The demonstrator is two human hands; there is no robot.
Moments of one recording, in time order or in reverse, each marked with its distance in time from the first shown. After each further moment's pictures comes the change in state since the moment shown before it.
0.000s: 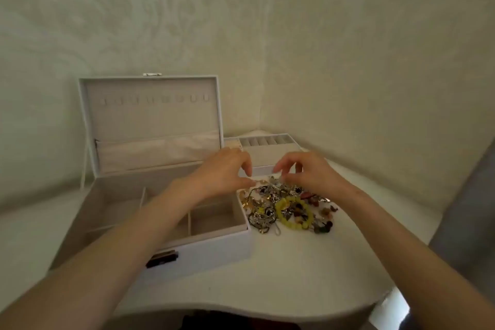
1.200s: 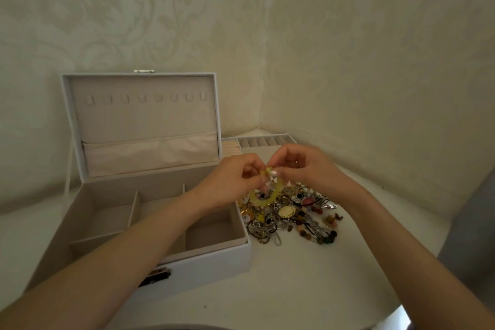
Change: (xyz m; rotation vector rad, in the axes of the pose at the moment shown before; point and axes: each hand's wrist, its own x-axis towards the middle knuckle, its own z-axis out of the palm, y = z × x) left_hand 0.001 0.011 0.015 -0.714 0.084 0.006; right_hand 0.004 -0.019 -0.005 0.448 -0.122 -0.103
